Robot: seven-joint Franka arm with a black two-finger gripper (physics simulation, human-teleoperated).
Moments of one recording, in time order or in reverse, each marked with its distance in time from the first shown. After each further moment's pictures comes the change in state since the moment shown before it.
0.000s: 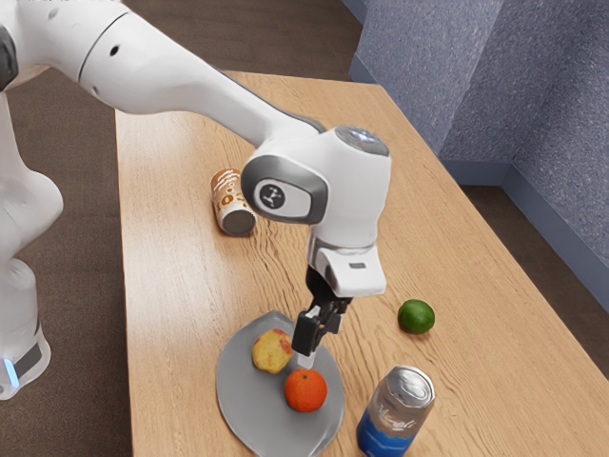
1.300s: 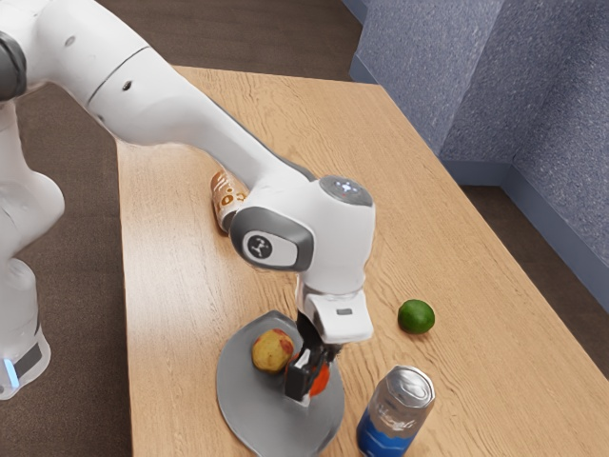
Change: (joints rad) arm -0.043 0.044 0.005 -0.100 -0.031 0.177 0.007
